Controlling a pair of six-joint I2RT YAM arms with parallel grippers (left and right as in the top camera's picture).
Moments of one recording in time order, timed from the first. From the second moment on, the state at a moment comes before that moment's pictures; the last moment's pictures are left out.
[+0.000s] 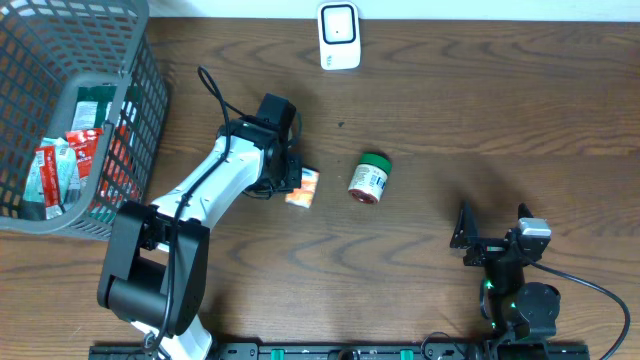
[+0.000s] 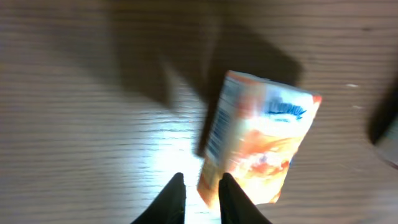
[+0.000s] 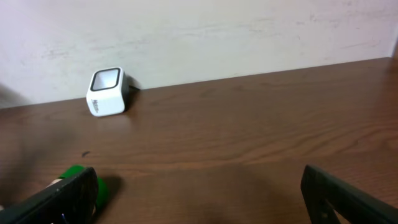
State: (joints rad) left arm -0.36 1.82 1.22 -0.80 0.13 -0.38; right arm 0.04 0.01 0.01 -0.07 0.03 0.17
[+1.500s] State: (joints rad) left arm -0.28 1.95 1.22 -0.73 0.42 -0.08; right arm 0.04 0.01 0.01 -0.07 0.03 0.17
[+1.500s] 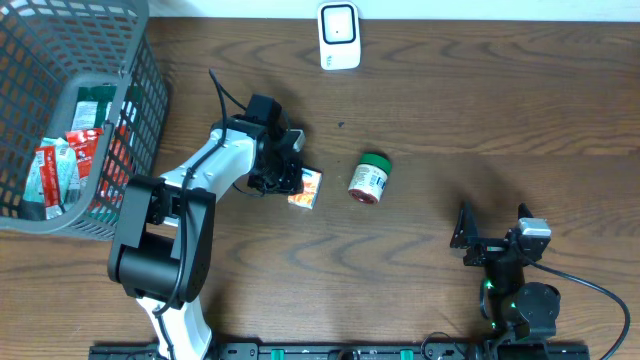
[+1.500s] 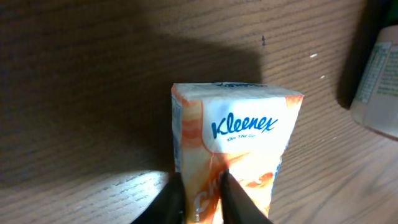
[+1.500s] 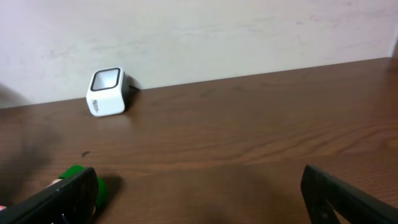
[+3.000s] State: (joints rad) left arm -0.59 1.93 1.23 -0.89 -0.67 -0.59; right arm 0.04 0.01 0.01 -0.07 0.03 0.17
